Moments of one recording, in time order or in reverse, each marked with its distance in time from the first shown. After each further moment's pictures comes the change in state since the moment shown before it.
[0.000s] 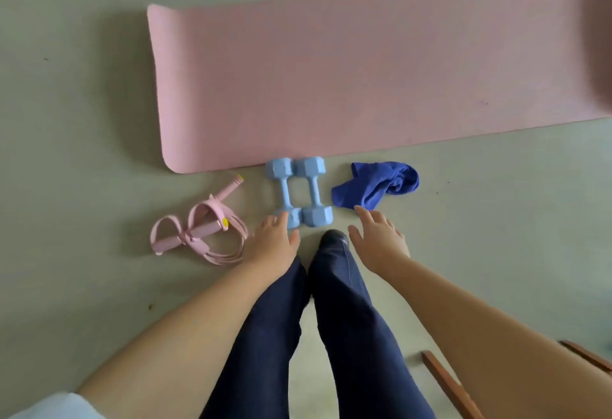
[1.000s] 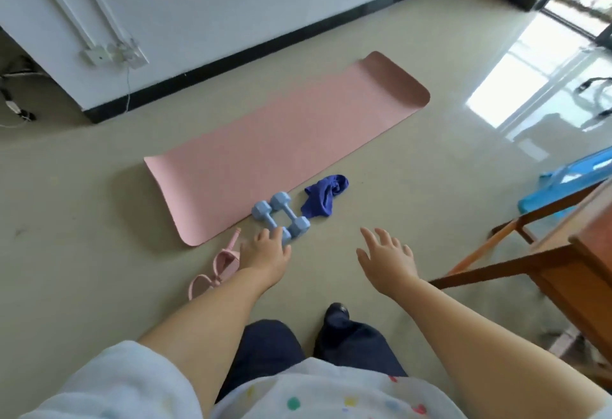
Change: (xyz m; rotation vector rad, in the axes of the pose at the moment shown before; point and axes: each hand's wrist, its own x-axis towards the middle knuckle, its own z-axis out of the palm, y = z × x) left_hand -0.347 -0.118 -0.029 0.512 0.220 0.464; right_hand -0.430 -0.065 0.157 0.111 0.427 0.273
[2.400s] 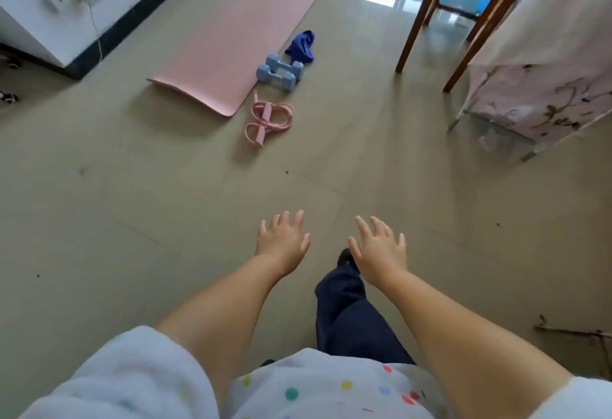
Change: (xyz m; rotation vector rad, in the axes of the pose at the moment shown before) left_hand -0.624 -0.535 0.291 0.302 -0.063 0.525; right_hand -0.692 -0.487 0.512 0.378 0.053 0.440
